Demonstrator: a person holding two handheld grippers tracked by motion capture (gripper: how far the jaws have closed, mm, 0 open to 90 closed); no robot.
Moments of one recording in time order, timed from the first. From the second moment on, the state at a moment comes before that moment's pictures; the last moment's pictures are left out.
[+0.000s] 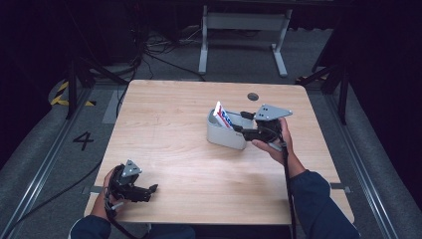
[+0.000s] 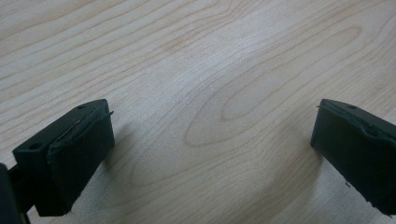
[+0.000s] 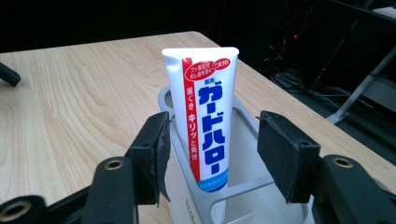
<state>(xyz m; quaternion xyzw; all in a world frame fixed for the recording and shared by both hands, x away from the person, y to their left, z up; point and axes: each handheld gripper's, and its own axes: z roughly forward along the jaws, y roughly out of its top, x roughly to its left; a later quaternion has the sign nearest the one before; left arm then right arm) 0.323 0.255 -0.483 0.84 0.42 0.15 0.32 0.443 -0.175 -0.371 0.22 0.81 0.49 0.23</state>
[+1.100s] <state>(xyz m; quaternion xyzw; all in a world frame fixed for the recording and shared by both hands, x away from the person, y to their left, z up) 0.323 0.255 -0.483 0.84 0.42 0.15 0.32 0.404 -0.215 -0.371 0.19 0.83 0.45 0.28</state>
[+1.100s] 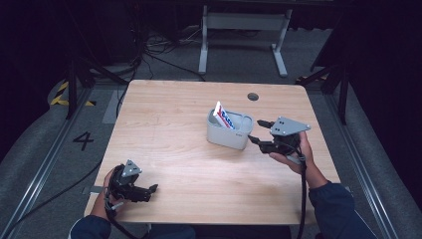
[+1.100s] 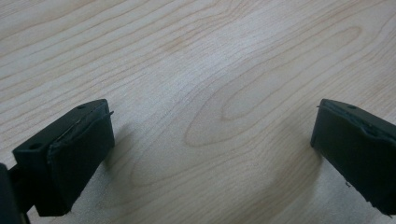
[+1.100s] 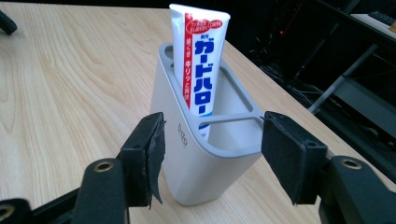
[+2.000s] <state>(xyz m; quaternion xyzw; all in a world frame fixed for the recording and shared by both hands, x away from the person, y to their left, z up) 0.323 0.254 -0.483 0.84 0.42 0.15 0.32 0.380 -0.237 -0.407 0.17 0.87 0.37 0.28</state>
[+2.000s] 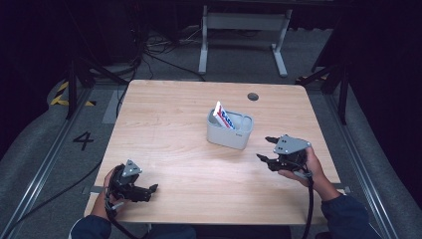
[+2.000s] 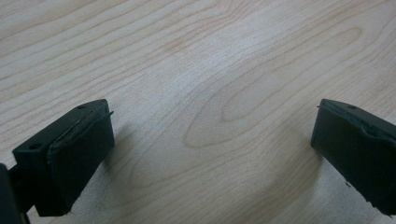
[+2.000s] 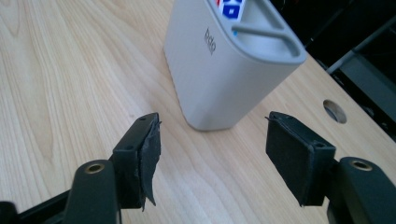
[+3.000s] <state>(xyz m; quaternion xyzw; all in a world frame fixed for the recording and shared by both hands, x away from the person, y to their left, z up) 0.323 0.254 -0.483 0.84 0.42 0.15 0.32 0.365 -0.296 -0.452 0.24 0.87 0.37 0.22</state>
